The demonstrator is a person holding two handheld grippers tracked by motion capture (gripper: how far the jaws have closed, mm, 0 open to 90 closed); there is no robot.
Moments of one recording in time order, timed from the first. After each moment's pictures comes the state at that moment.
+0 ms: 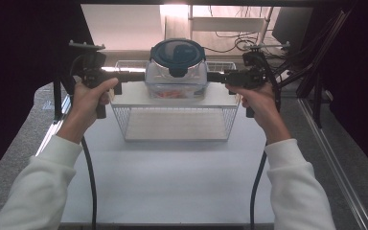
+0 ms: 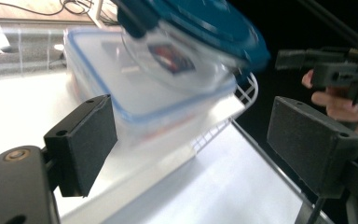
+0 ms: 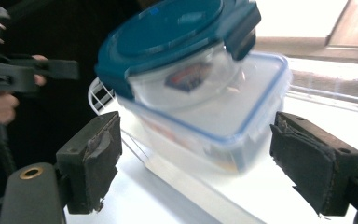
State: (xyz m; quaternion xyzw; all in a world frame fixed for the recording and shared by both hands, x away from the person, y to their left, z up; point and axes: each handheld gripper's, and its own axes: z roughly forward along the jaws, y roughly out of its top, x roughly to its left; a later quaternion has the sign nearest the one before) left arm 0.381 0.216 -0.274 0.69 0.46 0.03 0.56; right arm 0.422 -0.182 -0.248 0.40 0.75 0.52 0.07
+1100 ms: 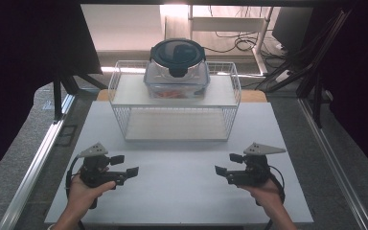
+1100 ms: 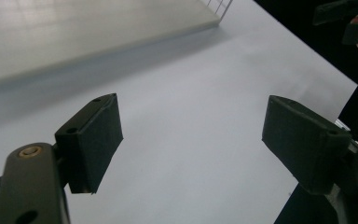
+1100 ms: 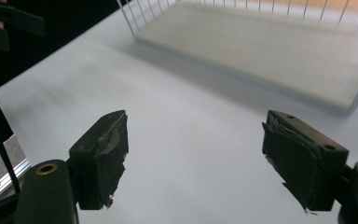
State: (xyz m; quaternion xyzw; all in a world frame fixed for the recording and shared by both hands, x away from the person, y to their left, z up) left arm 0.238 0.212 -0.452 0.75 0.46 0.06 0.47; right arm 0.279 -0.229 -0.429 0.38 0.80 0.46 0.08
